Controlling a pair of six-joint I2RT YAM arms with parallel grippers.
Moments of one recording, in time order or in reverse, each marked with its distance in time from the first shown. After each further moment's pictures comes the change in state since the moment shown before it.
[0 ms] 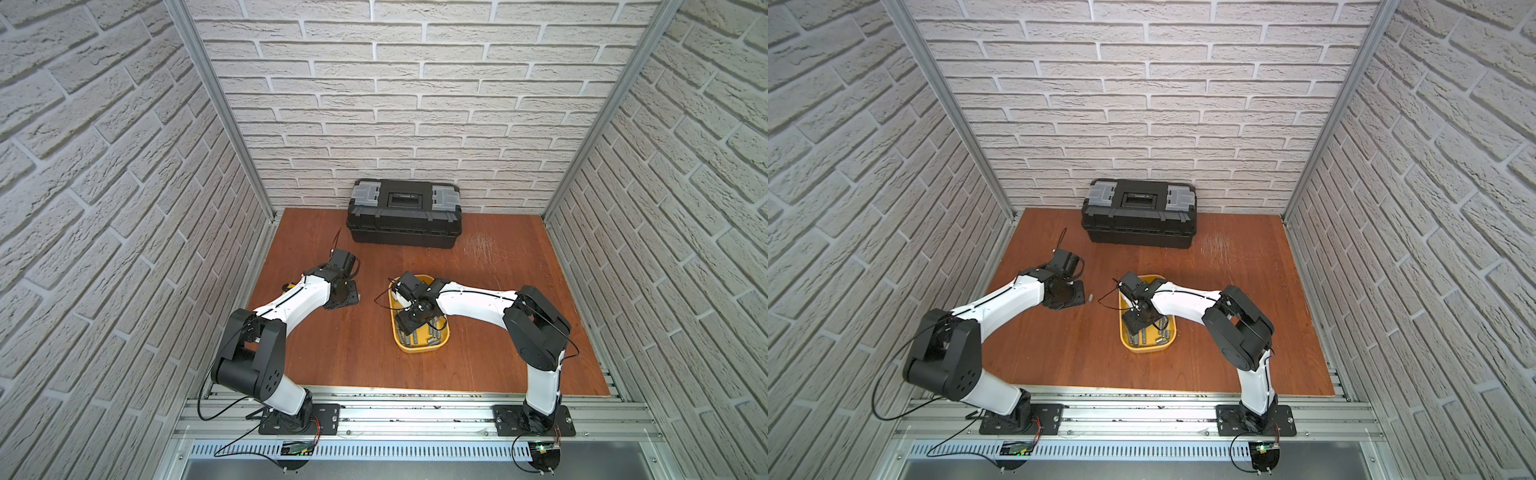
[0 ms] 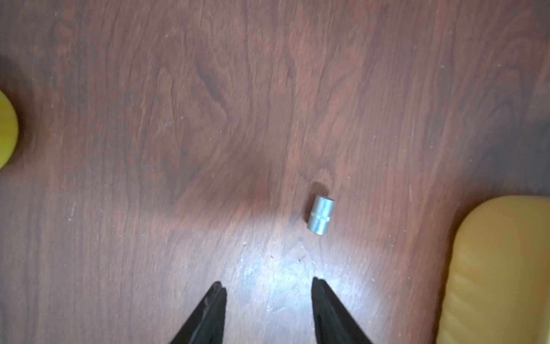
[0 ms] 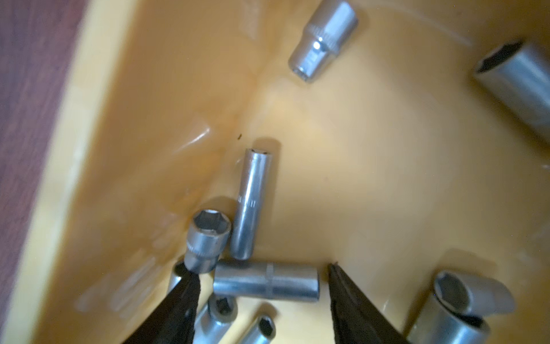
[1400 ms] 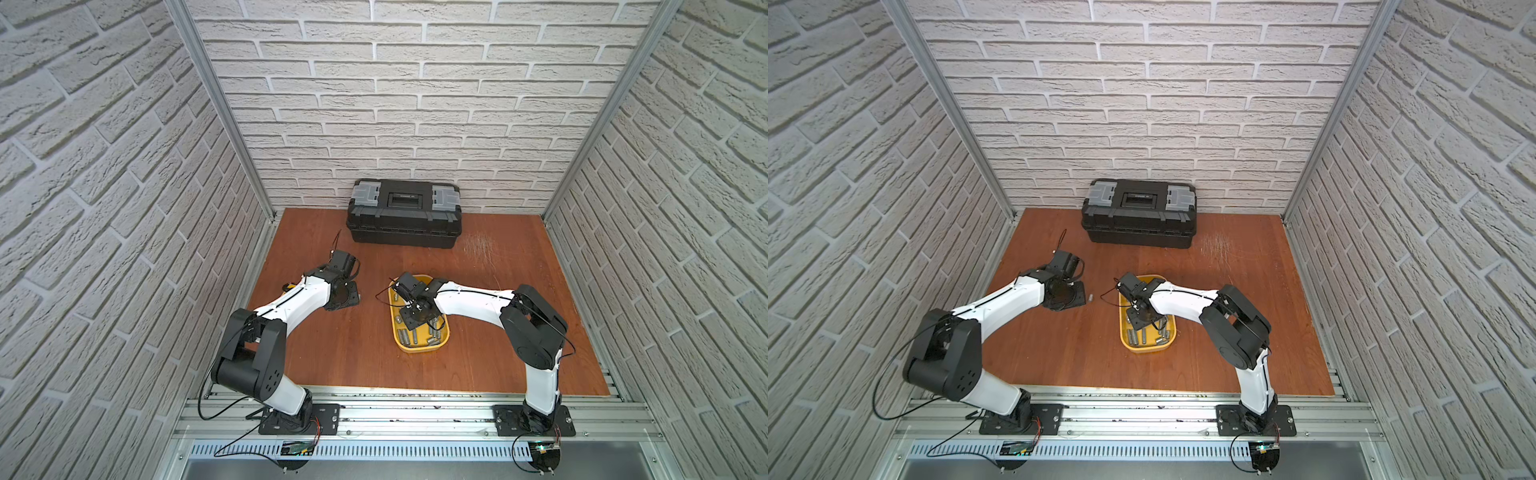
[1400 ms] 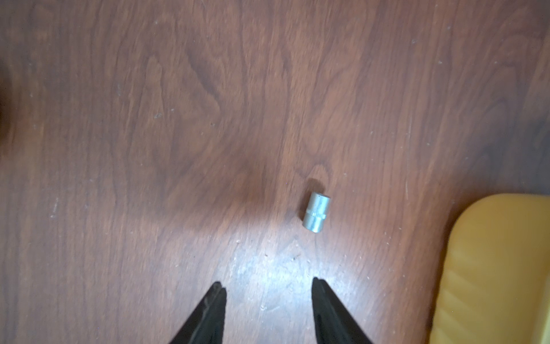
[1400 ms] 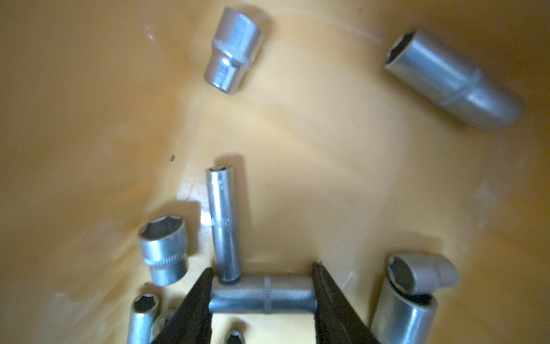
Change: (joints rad) left arm 0.000 0.000 -0.013 0.014 0.022 -0.016; right arm 0.001 0.010 0.008 -0.021 0.114 0.113
